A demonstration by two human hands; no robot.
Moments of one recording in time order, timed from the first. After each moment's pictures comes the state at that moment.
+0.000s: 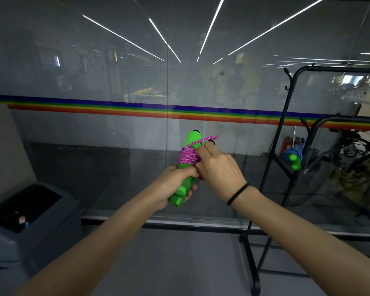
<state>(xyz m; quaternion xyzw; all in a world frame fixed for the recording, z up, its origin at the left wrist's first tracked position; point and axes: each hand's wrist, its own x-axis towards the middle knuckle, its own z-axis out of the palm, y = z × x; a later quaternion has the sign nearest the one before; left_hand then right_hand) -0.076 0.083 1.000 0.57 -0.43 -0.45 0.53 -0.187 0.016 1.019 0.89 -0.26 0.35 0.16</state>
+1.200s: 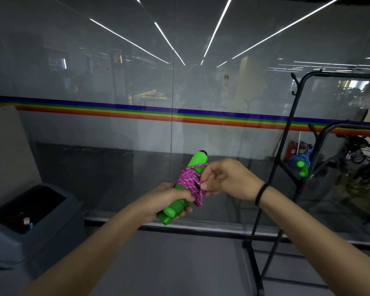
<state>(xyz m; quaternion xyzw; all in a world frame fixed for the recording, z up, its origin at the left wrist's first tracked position) -0.044 0.099 0.985 0.60 -0.44 -0.49 0.45 -0.203 0.009 1.034 0.89 -0.27 0.17 -0.33</state>
